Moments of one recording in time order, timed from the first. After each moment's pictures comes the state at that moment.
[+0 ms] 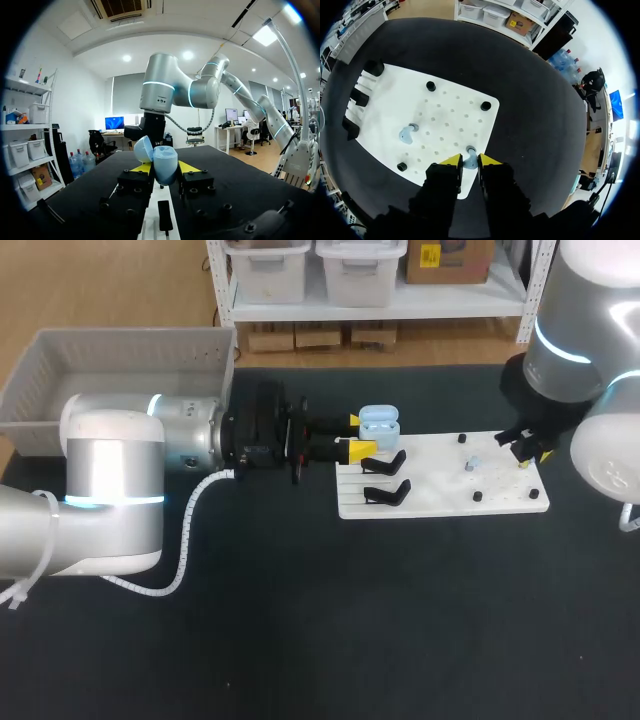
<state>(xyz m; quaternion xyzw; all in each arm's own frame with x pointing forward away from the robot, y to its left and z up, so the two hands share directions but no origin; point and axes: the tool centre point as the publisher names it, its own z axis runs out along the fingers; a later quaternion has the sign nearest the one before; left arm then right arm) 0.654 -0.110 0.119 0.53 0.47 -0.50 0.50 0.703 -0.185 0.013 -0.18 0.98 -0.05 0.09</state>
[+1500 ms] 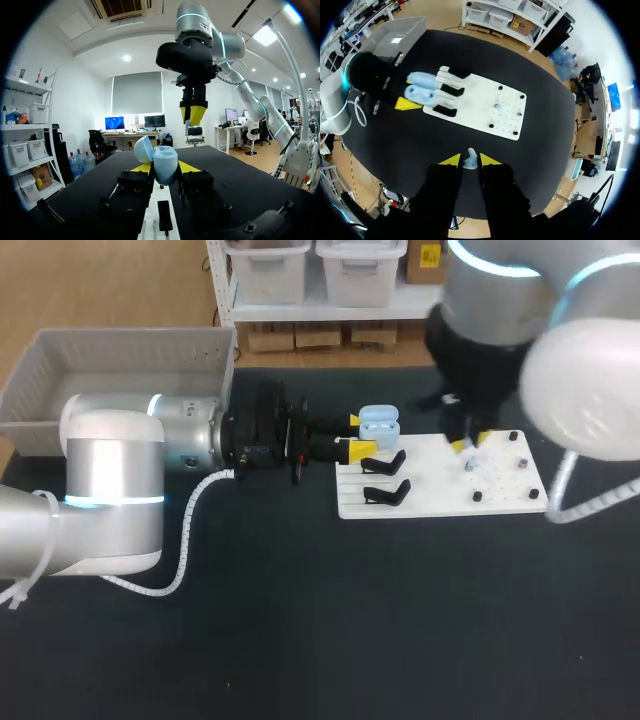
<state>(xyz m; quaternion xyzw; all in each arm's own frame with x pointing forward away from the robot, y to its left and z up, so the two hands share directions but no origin) 0.654 -0.110 0.119 0.53 0.47 -0.50 0.50 0.588 -0.042 0.170 -0.16 0.98 -0.04 0.06</state>
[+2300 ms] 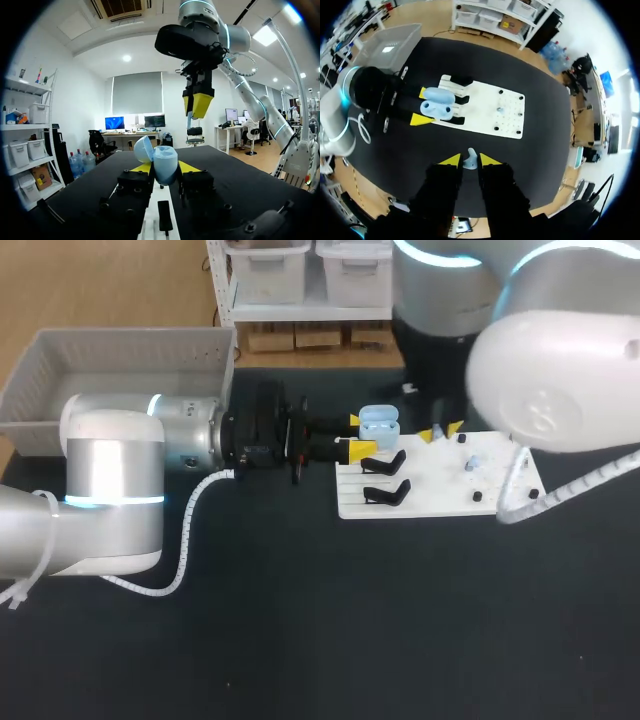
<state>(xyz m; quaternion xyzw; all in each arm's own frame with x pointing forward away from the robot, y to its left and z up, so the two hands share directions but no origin) 0.654 -0.110 0.119 0.53 0.47 -0.50 0.50 0.595 -0.008 0.182 -0.09 0.99 -0.05 0.08</state>
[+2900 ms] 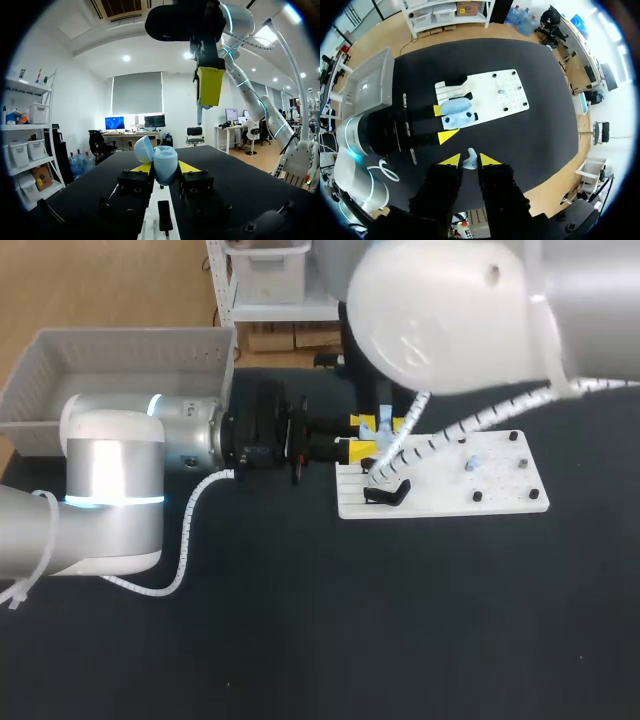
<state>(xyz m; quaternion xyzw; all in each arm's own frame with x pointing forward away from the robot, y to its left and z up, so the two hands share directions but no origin) 0.652 -0.110 0.119 0.53 0.47 -0.50 0.50 0.602 0.047 0.193 0.13 0.99 -0.05 0.04</state>
